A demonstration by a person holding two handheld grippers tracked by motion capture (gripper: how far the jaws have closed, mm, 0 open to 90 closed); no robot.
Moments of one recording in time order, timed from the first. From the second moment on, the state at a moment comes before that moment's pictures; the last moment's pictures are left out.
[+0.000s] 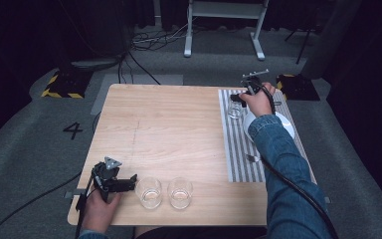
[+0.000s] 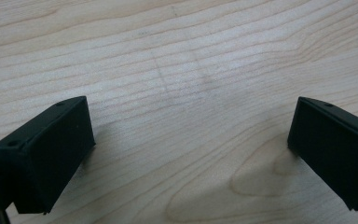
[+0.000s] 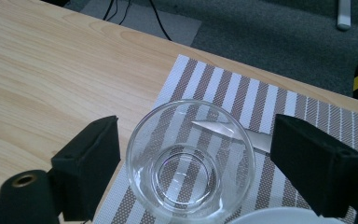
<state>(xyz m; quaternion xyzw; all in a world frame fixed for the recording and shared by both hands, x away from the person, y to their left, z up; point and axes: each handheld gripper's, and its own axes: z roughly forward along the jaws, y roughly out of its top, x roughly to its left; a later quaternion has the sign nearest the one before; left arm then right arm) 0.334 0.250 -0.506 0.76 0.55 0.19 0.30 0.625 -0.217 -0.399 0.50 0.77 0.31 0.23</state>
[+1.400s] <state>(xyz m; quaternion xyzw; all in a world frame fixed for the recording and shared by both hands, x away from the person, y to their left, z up) 0.334 0.251 -0.506 0.76 0.55 0.19 0.30 0.493 -0.255 -0.333 0.47 0.79 0.34 0.21</state>
